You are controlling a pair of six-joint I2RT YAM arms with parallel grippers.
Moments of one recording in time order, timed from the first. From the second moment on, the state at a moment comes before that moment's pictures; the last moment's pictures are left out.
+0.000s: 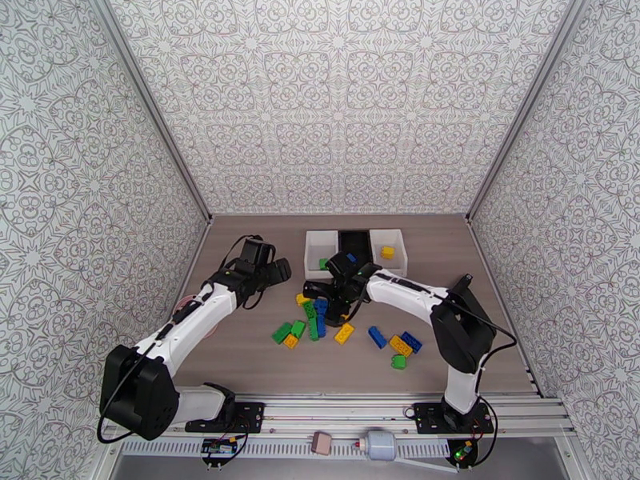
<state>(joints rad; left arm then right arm) -0.34 1.35 1.02 -0.52 -0.15 -0.59 0.77 1.91 1.40 -0.66 -0.20 -0.60</state>
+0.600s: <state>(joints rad) -0.34 1.35 1.02 -0.52 -0.15 -0.59 0.77 2.05 1.49 -0.72 -0.20 -0.62</state>
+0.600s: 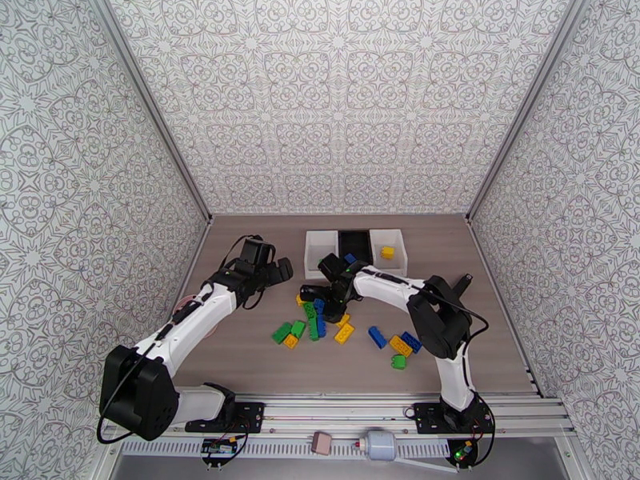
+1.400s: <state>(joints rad) -0.35 1.34 0.99 -0.51 -0.15 -0.56 0.77 1.88 1.32 -0.59 -0.20 -0.57</state>
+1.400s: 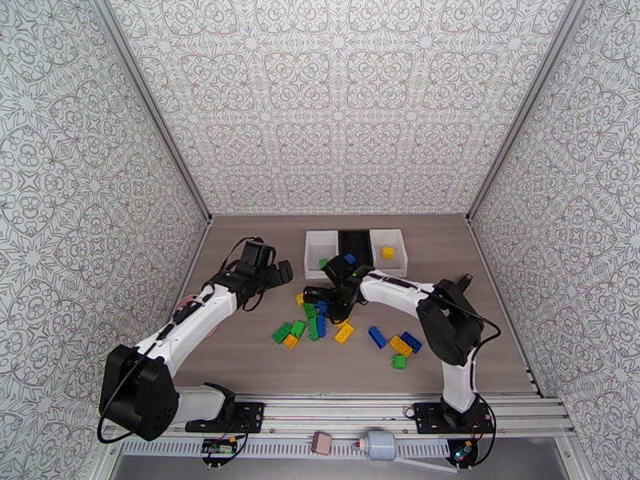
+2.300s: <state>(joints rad) -0.65 1.30 0.82 -0.14 -0.17 -0.47 0.48 1.71 1.22 -0.11 0.03 0.16</state>
